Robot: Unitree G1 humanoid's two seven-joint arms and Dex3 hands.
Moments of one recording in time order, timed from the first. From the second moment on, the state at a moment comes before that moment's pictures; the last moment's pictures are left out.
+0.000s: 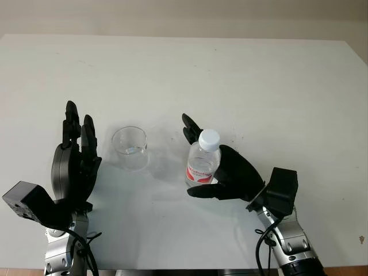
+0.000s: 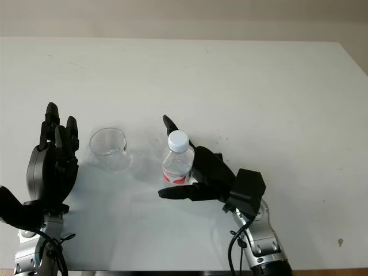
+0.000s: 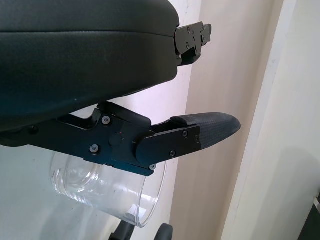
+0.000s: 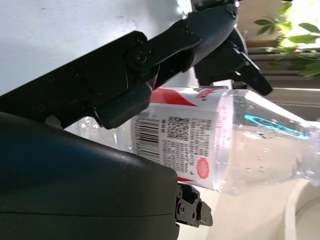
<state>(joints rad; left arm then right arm) -0.06 0.11 0.28 0.03 -0.34 -0.18 -0.21 -0.16 -0.17 0.15 0.13 0.16 -0.17 0.59</state>
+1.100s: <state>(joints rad) -0.08 0.11 0.28 0.05 -0.34 -0.18 -0.21 -0.33 -0.20 0.14 0.16 0.02 -0.04 0.42</state>
